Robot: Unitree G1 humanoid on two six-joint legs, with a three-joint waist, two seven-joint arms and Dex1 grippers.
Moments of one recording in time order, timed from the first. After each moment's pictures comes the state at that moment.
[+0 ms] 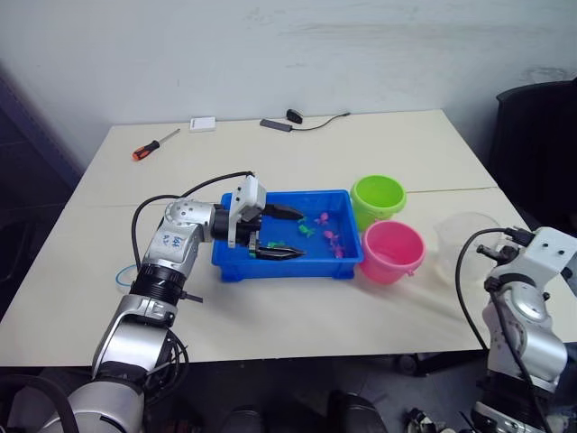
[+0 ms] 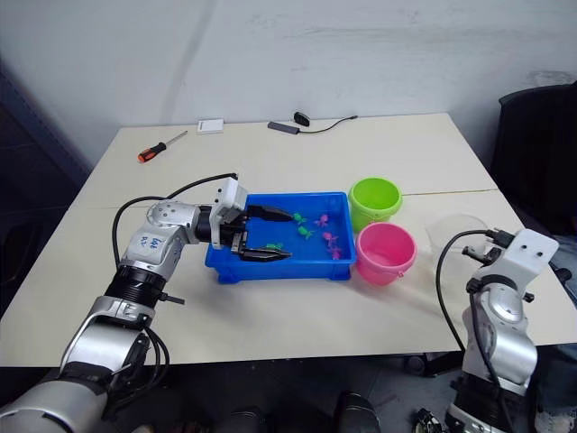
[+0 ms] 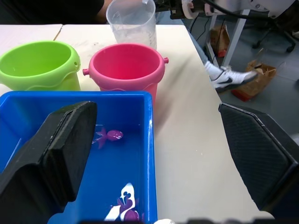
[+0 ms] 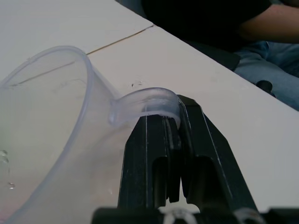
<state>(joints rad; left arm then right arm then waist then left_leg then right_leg) -0.82 0.39 -0.13 0.49 -0.28 0.13 -1.30 -0.22 -0.27 -0.55 -0.23 0.26 0.62 -0.17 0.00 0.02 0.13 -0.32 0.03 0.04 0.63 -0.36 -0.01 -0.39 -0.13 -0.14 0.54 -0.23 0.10</state>
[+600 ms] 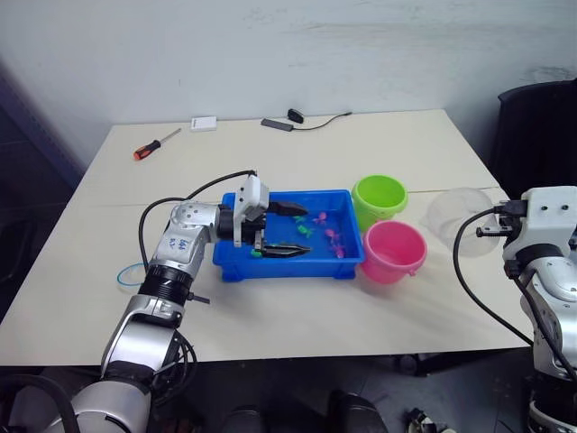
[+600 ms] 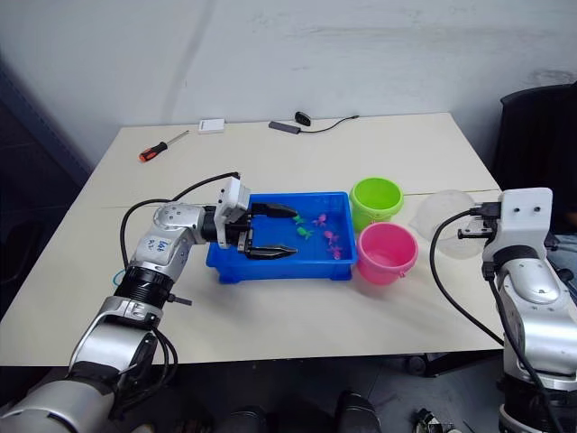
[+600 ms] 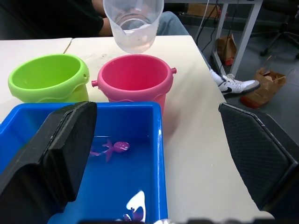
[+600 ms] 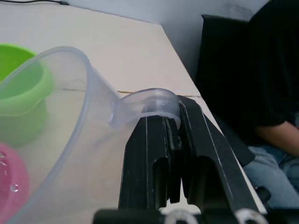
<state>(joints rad) -0.83 0.35 -0.11 0.53 -0.28 0.05 -1.27 -0.18 -0.60 -0.37 -0.37 0.18 0.66 0.10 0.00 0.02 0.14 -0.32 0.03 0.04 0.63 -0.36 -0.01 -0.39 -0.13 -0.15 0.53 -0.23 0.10</state>
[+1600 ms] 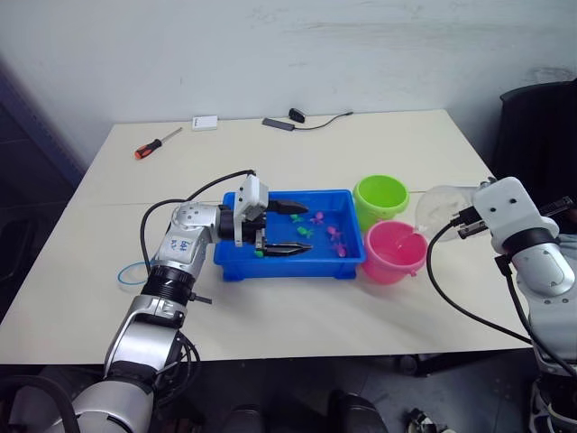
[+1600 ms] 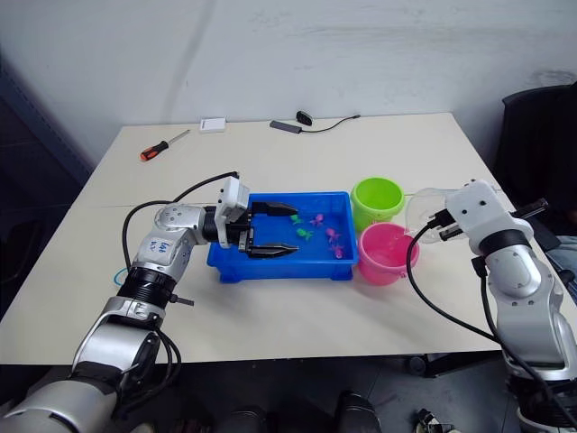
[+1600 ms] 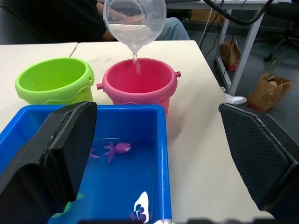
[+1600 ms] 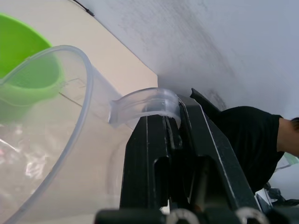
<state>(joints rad) -0.83 0.33 -0.10 0.56 -0.28 0.03 -1.27 -0.18 -0.74 -0.19 -0.36 -0.18 0.43 0.21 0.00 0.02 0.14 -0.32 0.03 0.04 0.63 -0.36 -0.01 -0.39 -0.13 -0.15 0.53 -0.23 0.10</state>
